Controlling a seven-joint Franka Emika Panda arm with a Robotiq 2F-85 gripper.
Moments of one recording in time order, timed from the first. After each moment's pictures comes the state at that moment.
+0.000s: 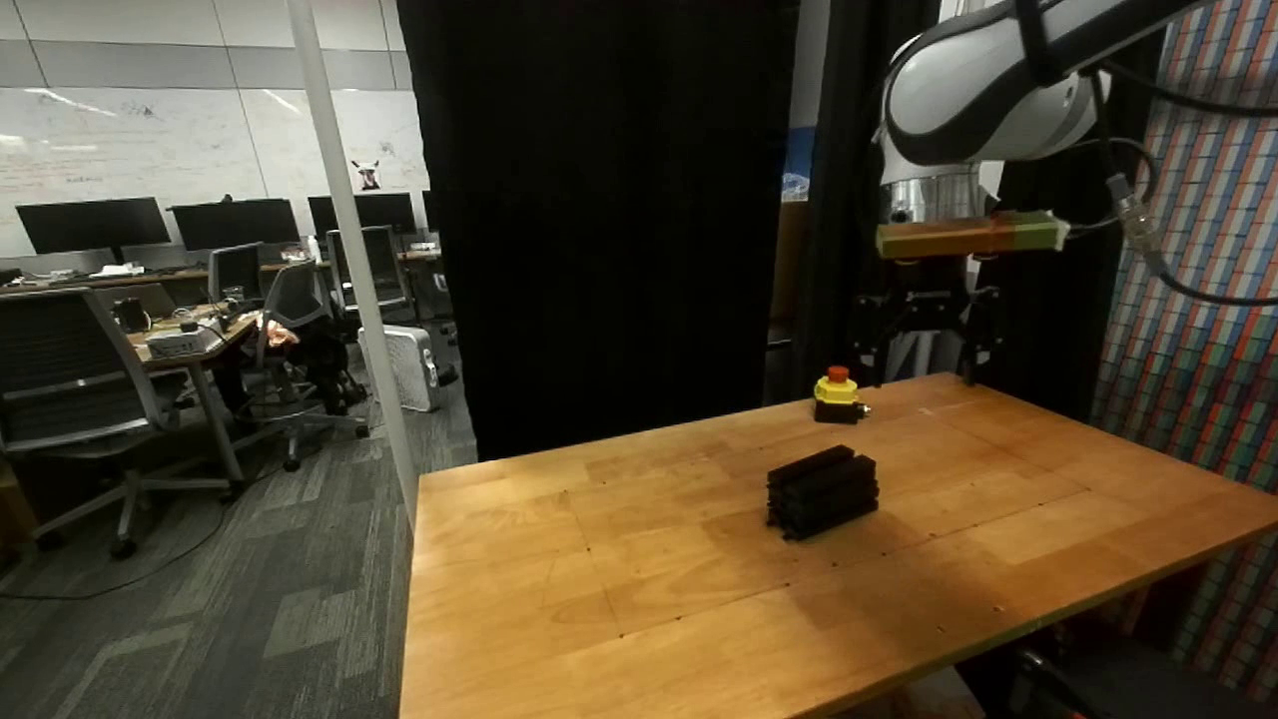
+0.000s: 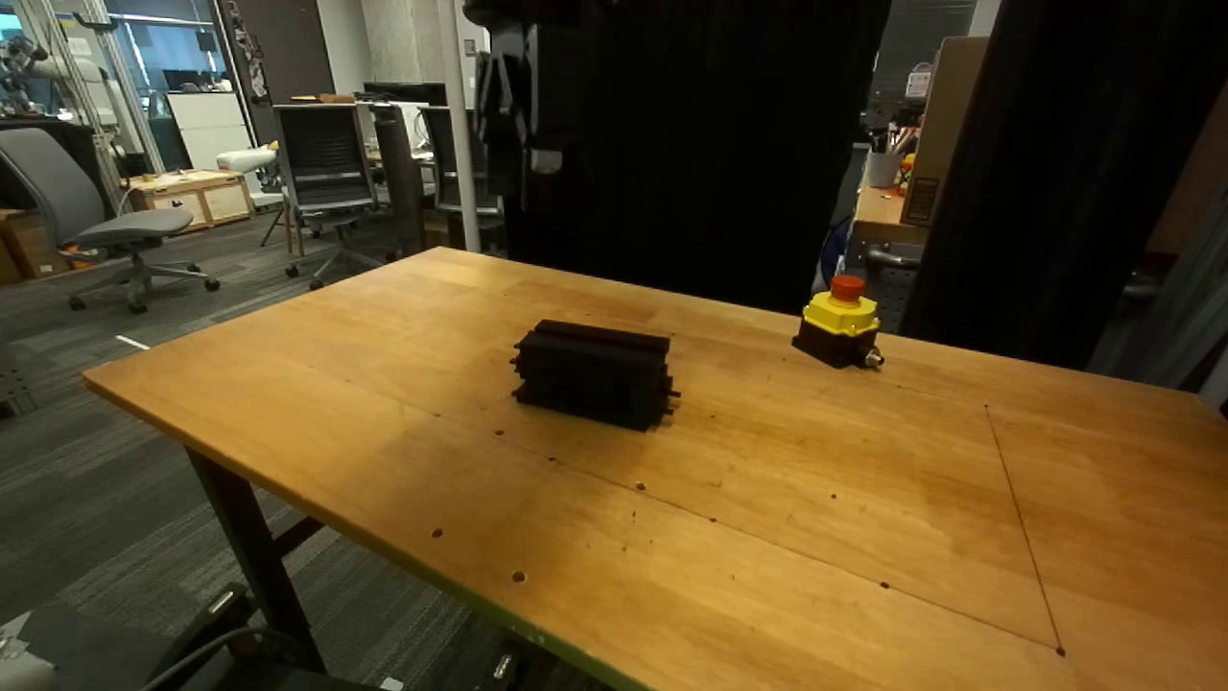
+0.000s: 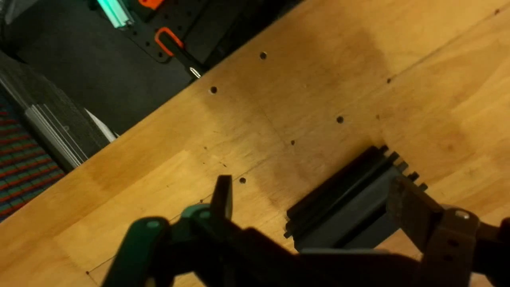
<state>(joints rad) -0.08 -0.44 -0.09 -2.43 -0.04 1.86 0.69</state>
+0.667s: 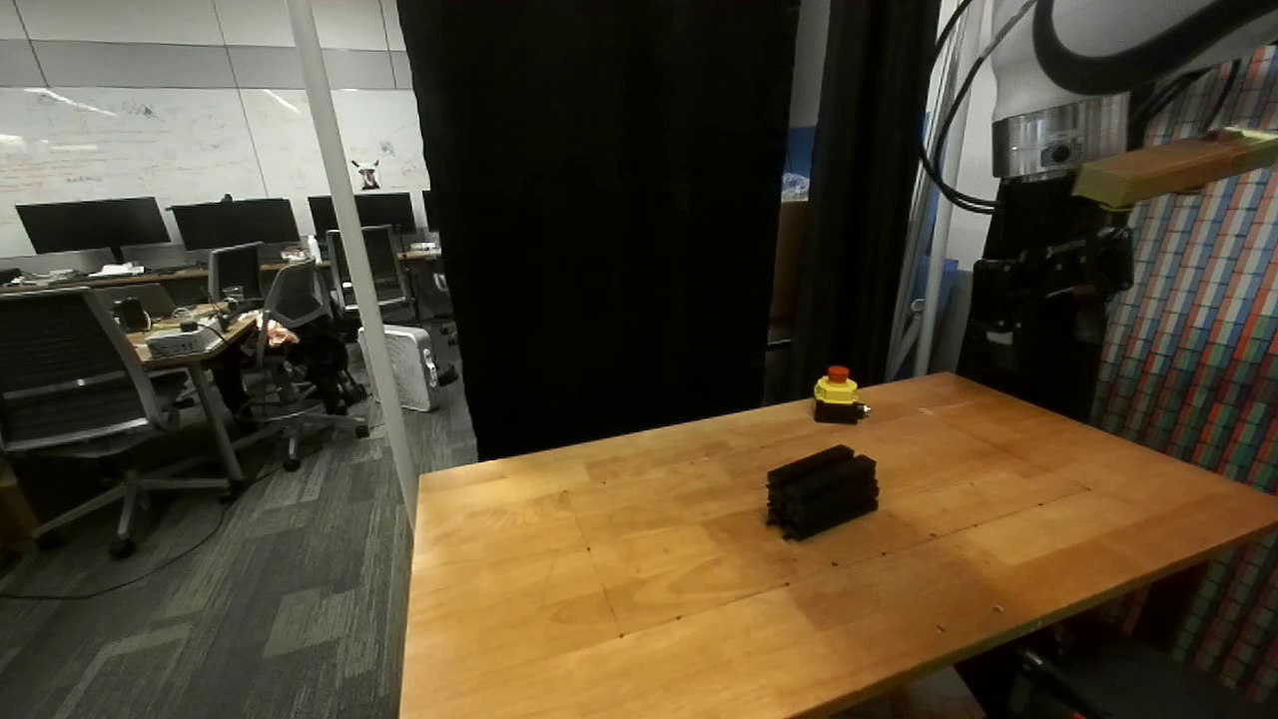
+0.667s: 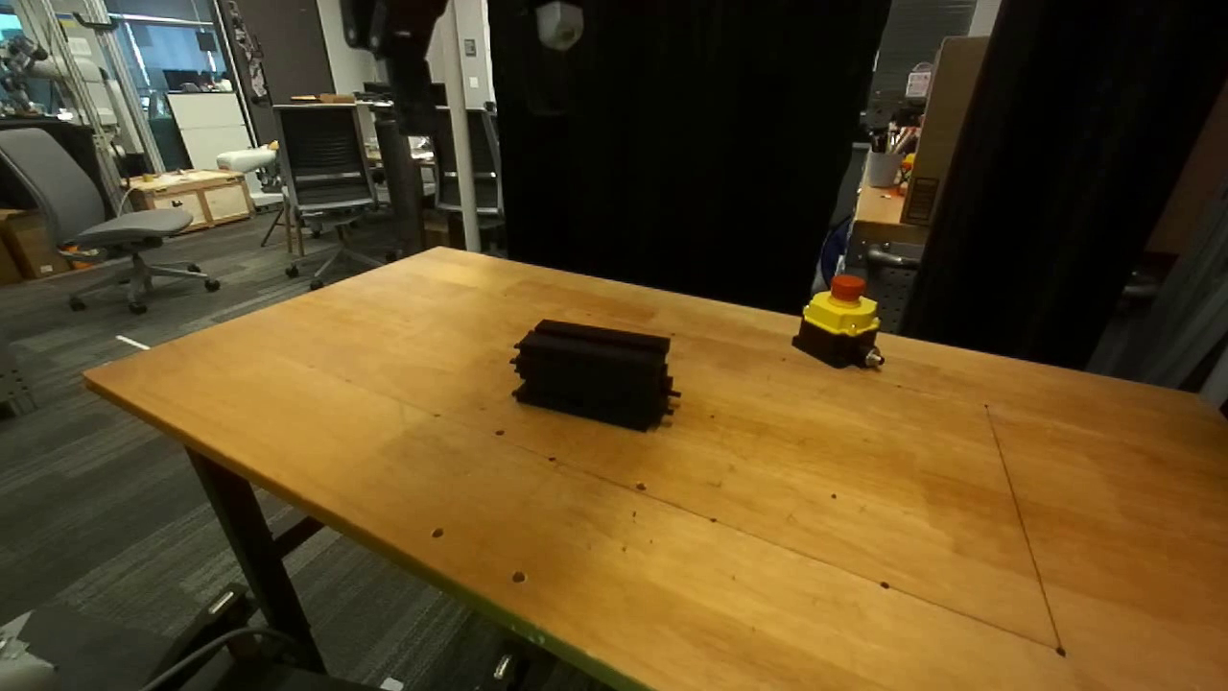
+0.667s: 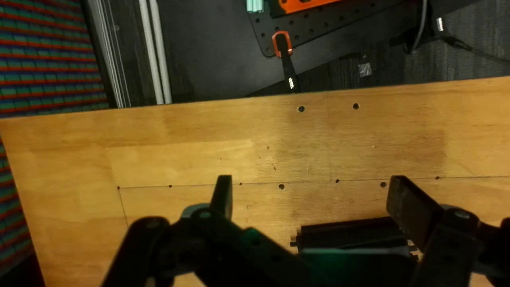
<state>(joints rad) -0.10 -0.81 -0.07 -2.56 -0.22 1.65 0.23</state>
